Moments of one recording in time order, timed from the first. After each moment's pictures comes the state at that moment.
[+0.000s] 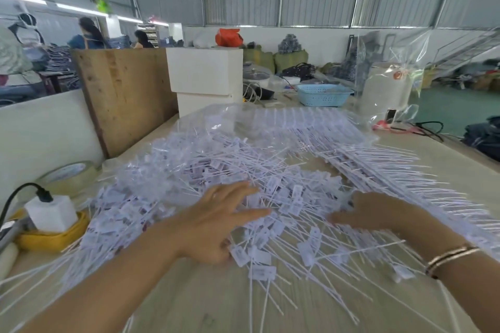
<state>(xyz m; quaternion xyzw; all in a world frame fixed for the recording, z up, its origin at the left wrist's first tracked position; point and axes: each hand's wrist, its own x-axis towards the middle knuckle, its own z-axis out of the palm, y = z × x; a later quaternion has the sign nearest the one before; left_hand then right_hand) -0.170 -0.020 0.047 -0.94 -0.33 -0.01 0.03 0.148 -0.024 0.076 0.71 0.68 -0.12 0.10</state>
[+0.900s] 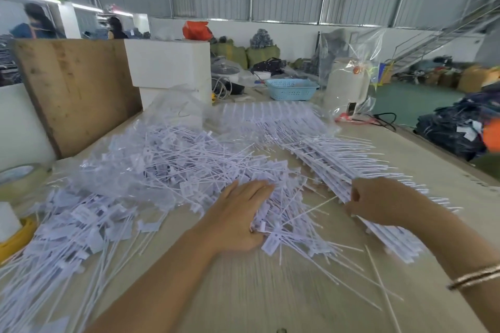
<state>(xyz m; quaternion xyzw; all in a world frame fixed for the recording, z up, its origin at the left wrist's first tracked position) -0.070 -0.012 0.013 -0.92 -0.36 -0.15 0.00 0.185 -0.080 0.104 0.76 0.65 -0.03 0.06</state>
